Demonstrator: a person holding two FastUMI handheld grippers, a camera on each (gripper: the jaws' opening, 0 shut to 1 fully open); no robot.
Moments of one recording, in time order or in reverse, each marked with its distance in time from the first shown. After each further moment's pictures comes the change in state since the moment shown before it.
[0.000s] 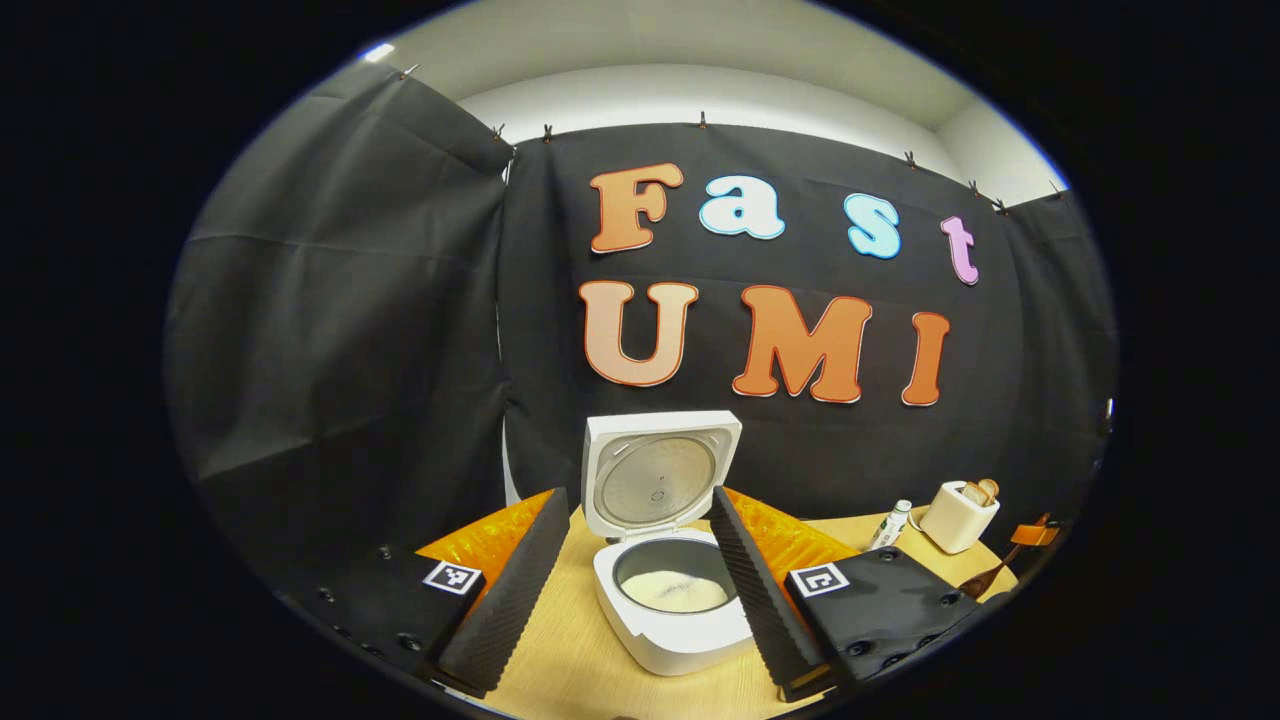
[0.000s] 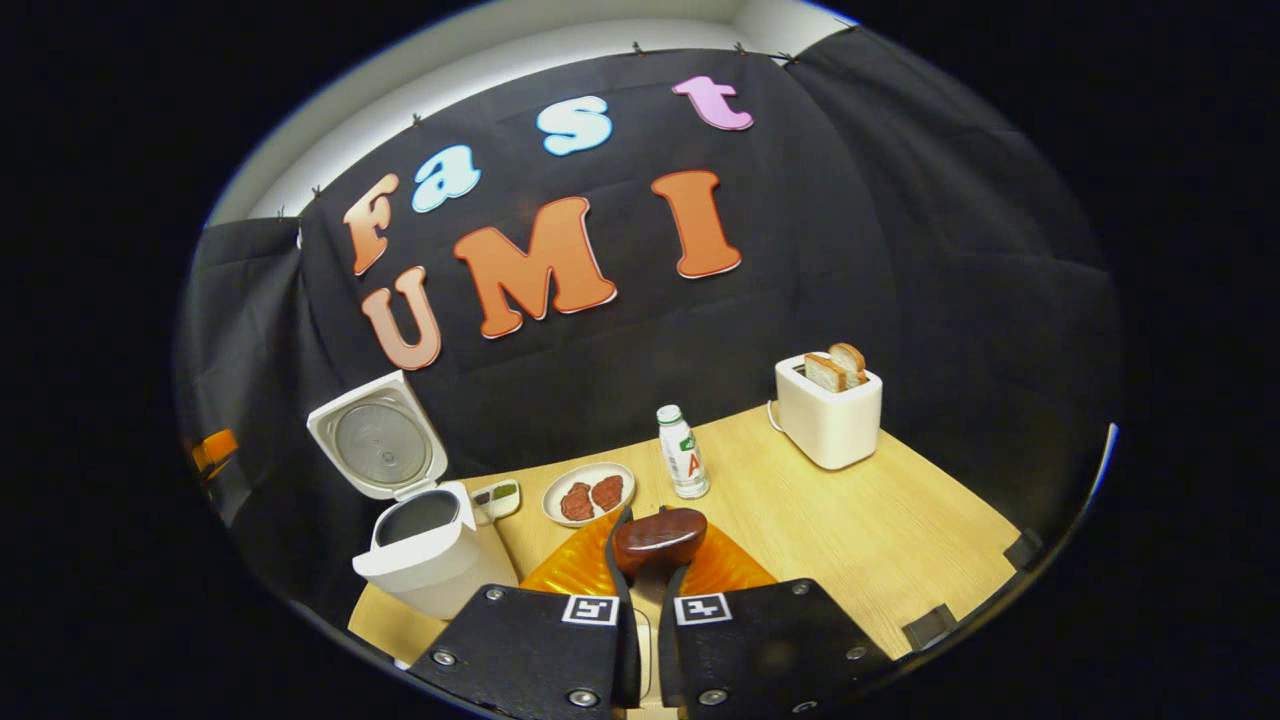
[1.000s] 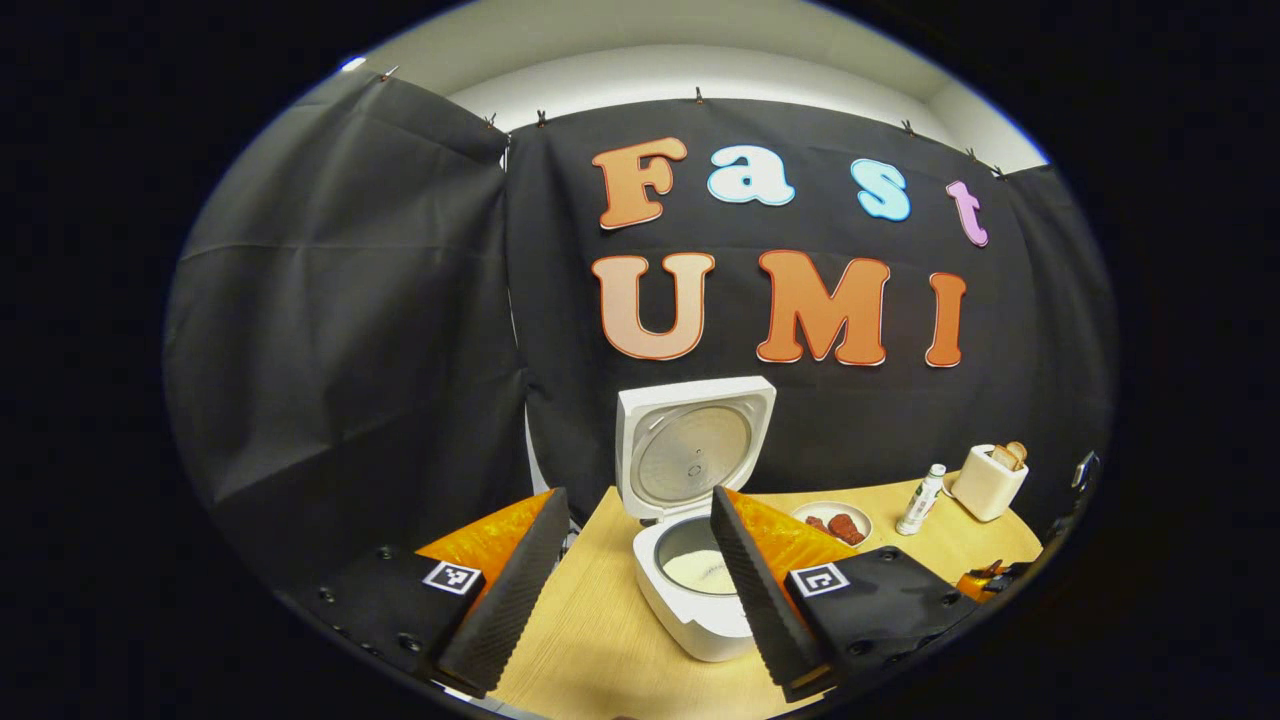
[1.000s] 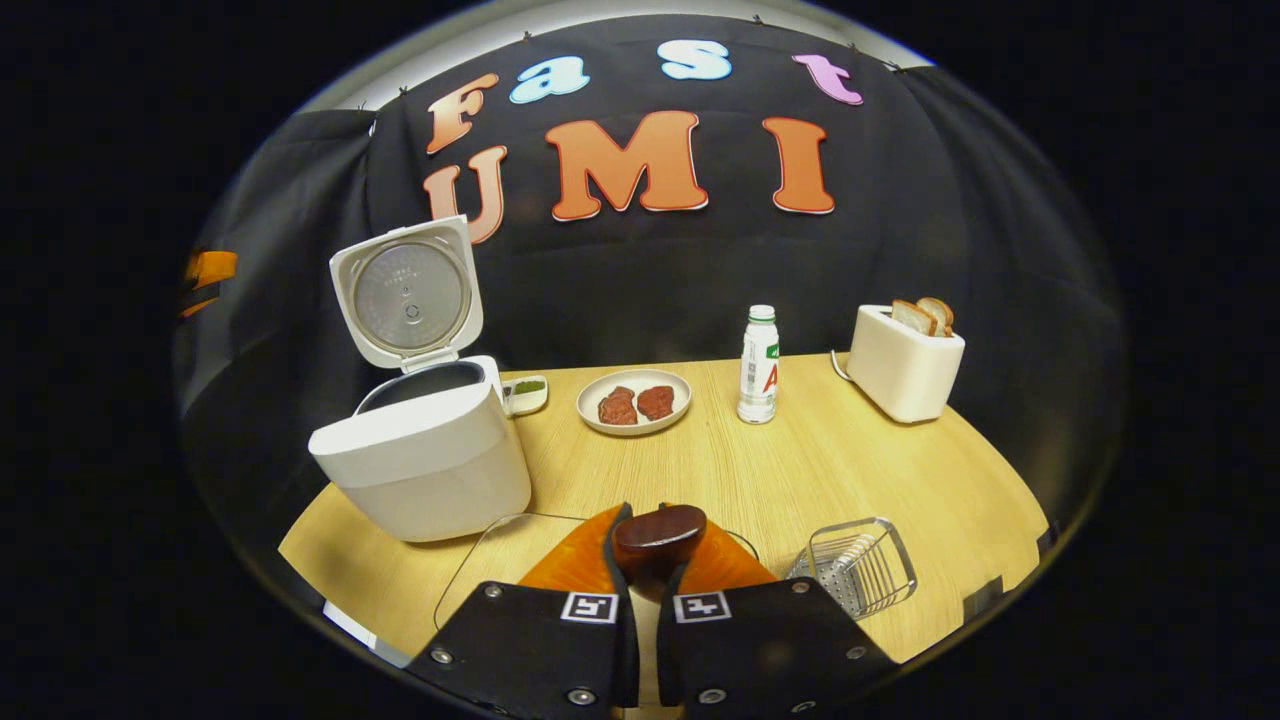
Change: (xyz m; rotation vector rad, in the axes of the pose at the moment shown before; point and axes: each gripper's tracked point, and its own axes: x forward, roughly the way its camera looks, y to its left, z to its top) left arm 0.014 0.031 -0.025 0.058 0.087 0.038; right arm 0.038 0.061 -0.150 -0.172 0.133 0.061
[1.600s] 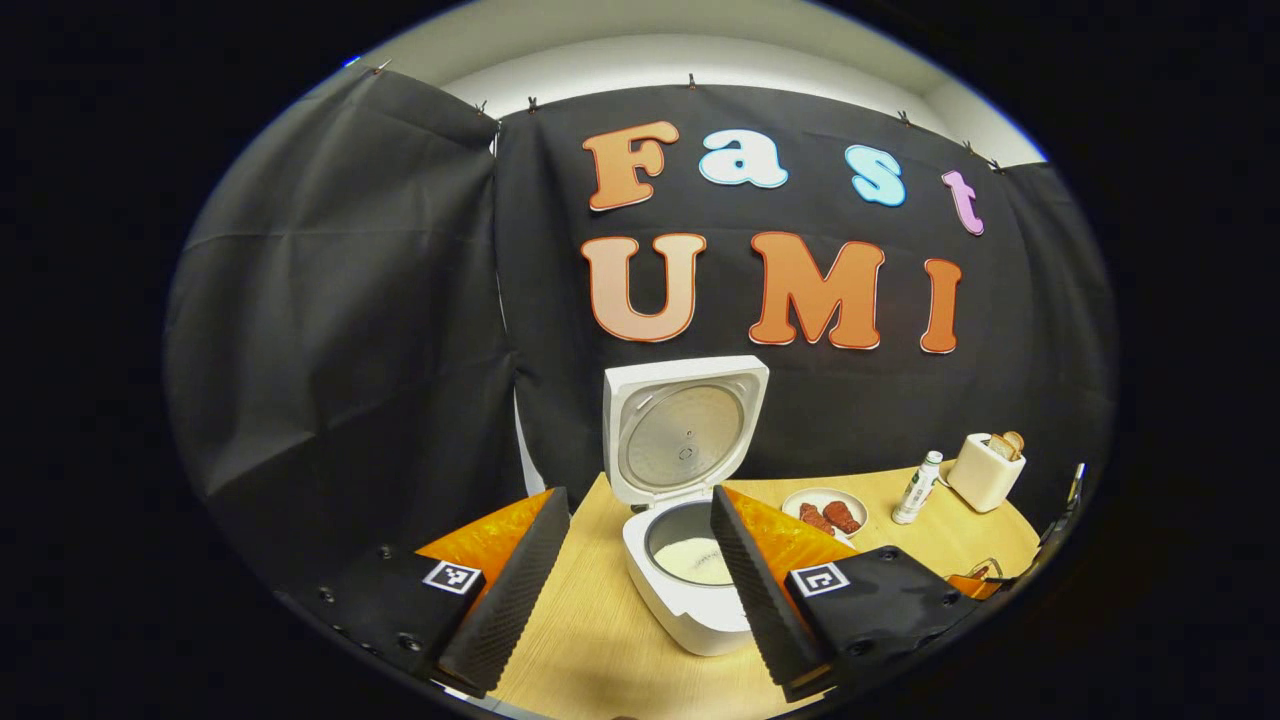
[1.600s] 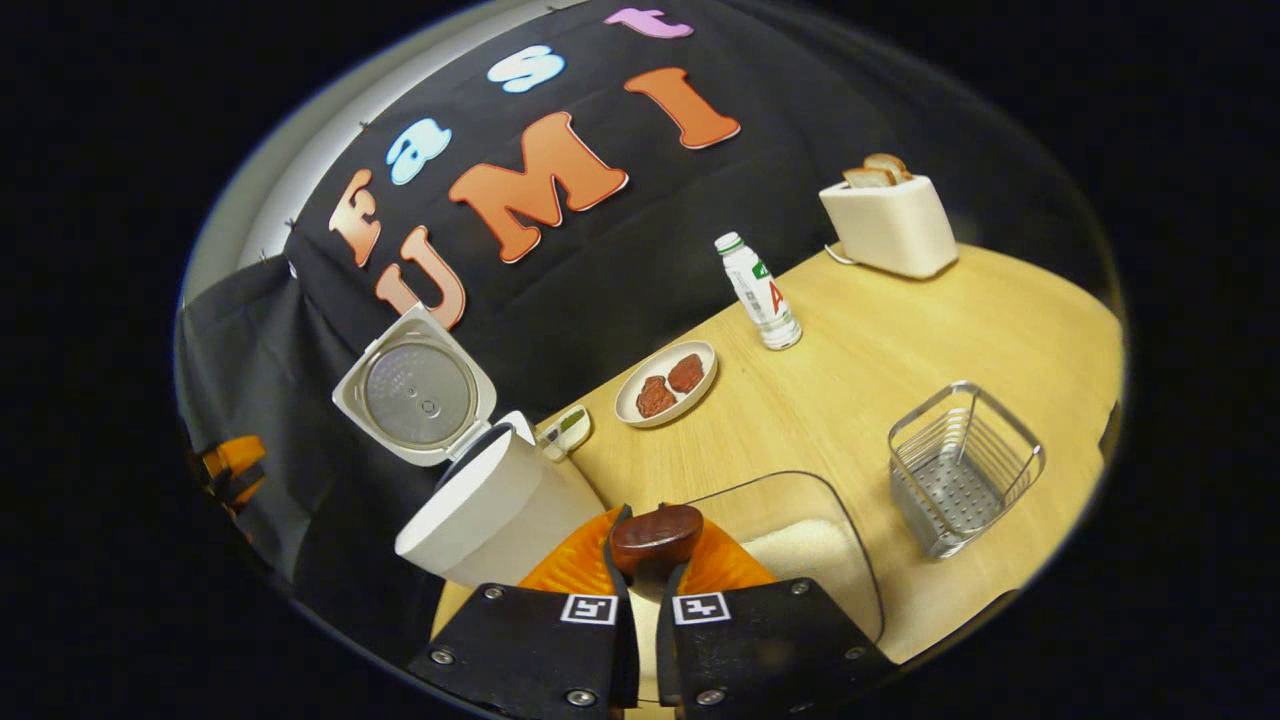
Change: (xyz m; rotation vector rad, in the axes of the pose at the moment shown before) left arm 0.014 -0.008 -0.019 0.001 0.042 -0.022; right arm 0.017 0.031 -0.021 0.561 0.077 0.149
